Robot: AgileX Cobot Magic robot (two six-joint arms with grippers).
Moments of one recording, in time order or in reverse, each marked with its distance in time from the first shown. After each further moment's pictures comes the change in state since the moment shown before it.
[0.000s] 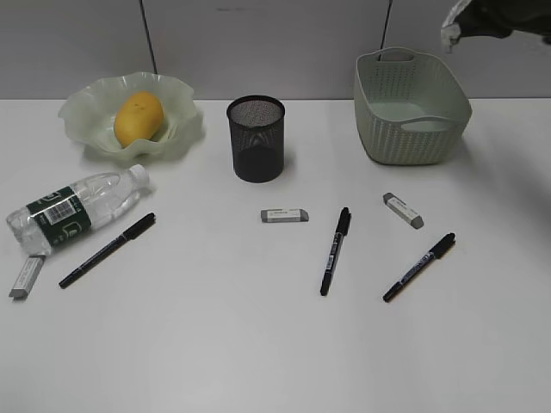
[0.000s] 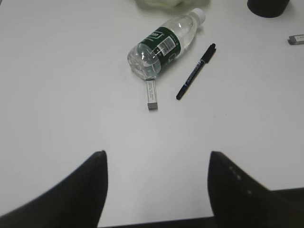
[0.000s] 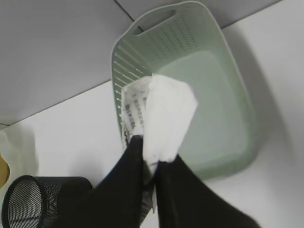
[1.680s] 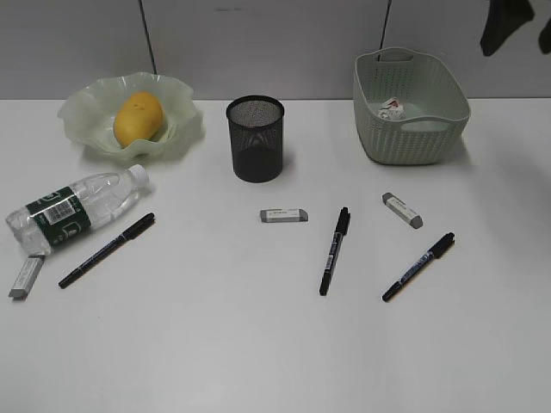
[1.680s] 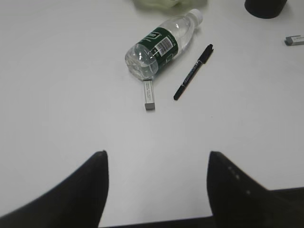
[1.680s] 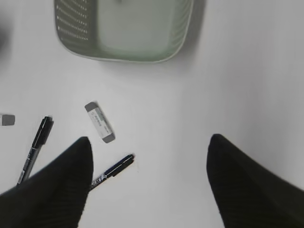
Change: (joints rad) left arm 0.000 0.000 0.000 -0.001 -0.002 0.000; right arm 0.021 0.035 -0.332 -0.279 0.756 -0.246
